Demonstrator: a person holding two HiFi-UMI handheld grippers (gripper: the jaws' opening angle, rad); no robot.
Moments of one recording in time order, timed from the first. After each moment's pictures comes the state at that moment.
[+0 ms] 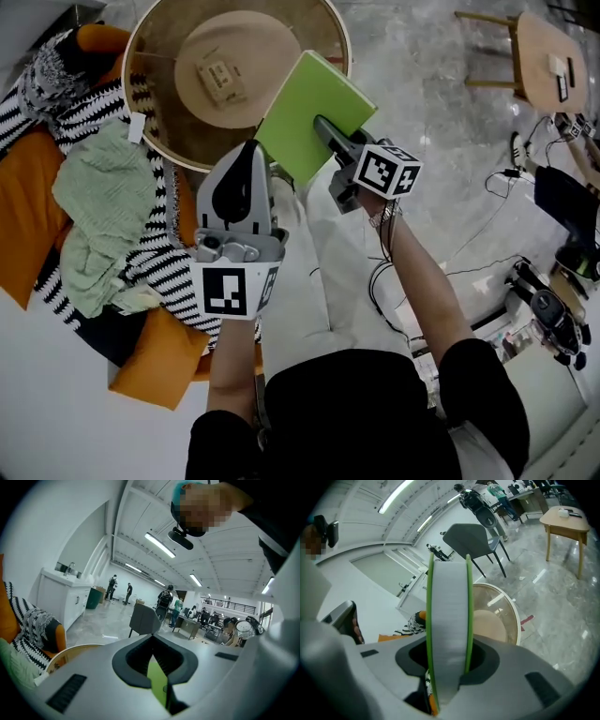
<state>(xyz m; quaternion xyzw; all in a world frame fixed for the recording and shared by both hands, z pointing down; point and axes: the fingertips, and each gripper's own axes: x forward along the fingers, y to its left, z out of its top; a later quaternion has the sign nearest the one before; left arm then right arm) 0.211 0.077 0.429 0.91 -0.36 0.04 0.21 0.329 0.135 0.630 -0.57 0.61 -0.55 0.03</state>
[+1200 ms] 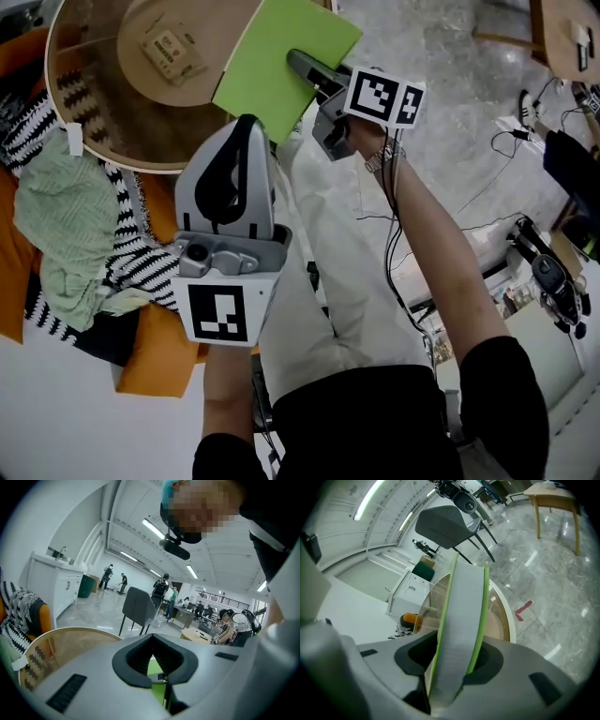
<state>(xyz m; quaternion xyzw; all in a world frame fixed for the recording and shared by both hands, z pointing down) 0.282 0.089 0.528 0.92 -0.31 0.10 0.24 0.377 0.105 0.754 -0.55 0.56 -0.62 0.05</state>
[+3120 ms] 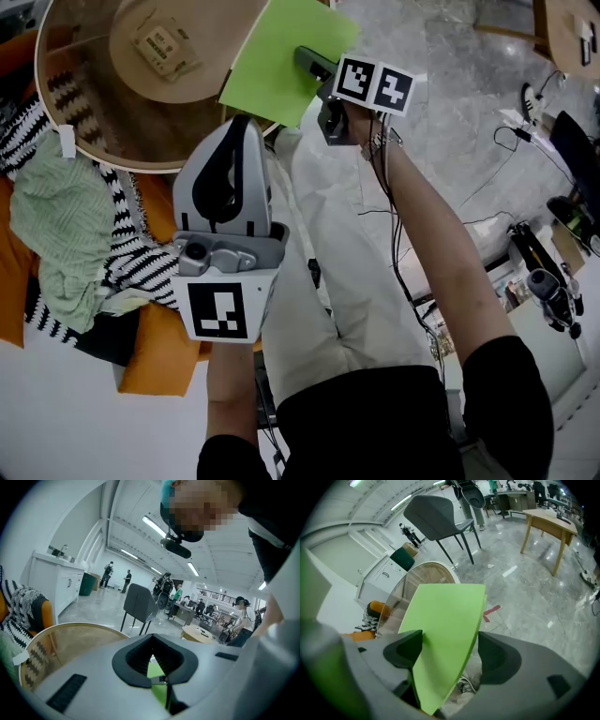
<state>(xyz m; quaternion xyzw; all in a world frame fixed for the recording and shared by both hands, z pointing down) 0.282 0.101 0.550 0.91 -0.31 0.12 0.24 0.417 0.150 0.822 -0.62 0.47 -0.62 -0.09</state>
